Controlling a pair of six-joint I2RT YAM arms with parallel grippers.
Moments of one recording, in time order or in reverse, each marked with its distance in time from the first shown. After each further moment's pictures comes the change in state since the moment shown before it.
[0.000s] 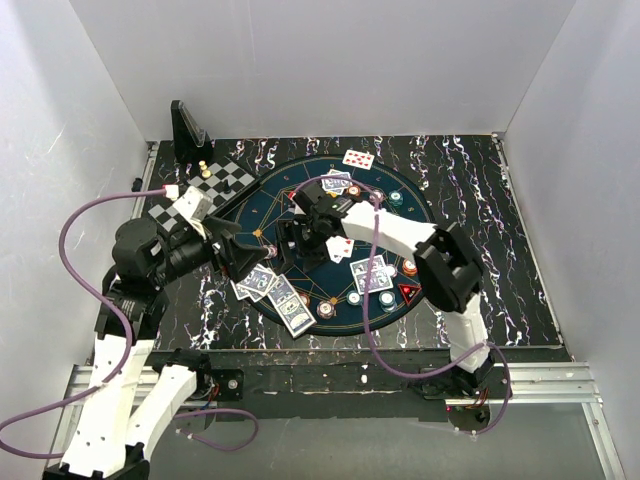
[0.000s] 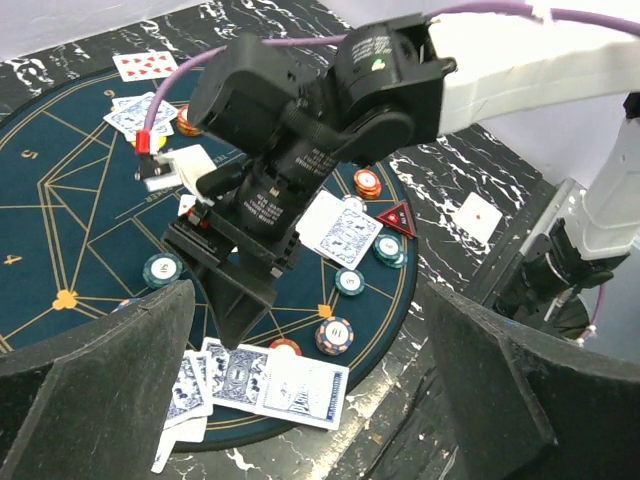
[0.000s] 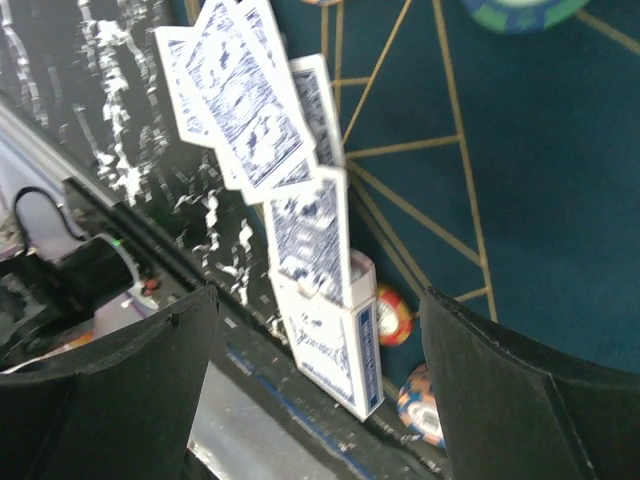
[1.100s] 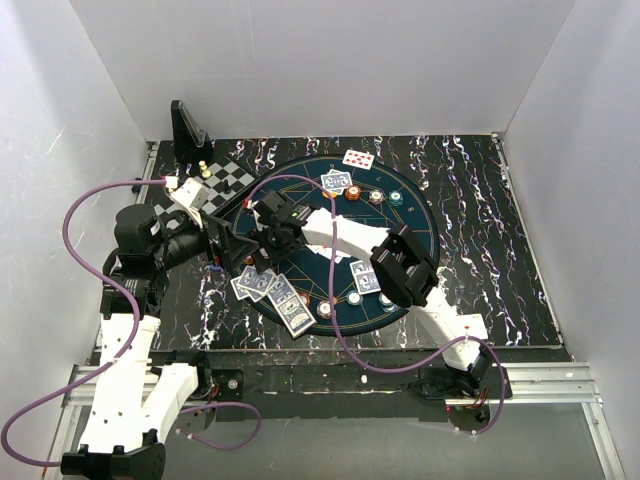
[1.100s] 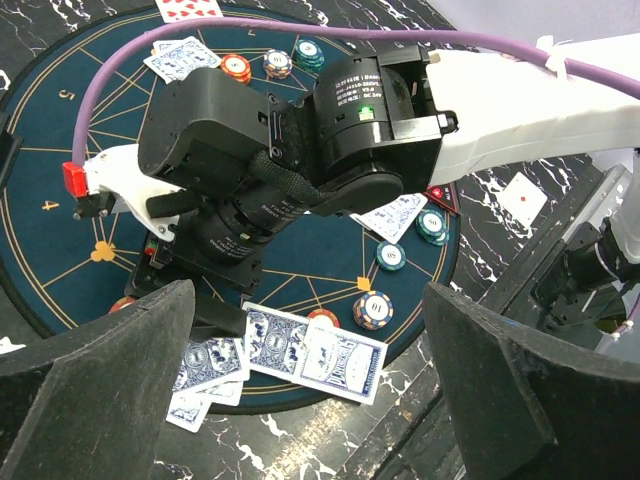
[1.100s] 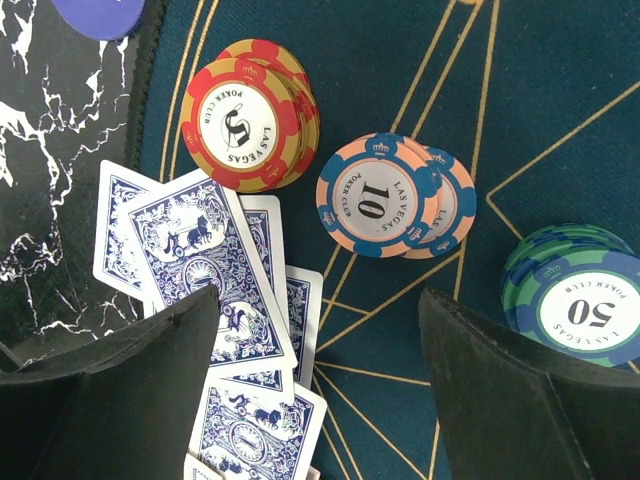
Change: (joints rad) left arm 0.172 0.104 0.012 -0.075 0.084 0.106; right arm 0.110 0.347 0.384 -0.005 0.231 -0.328
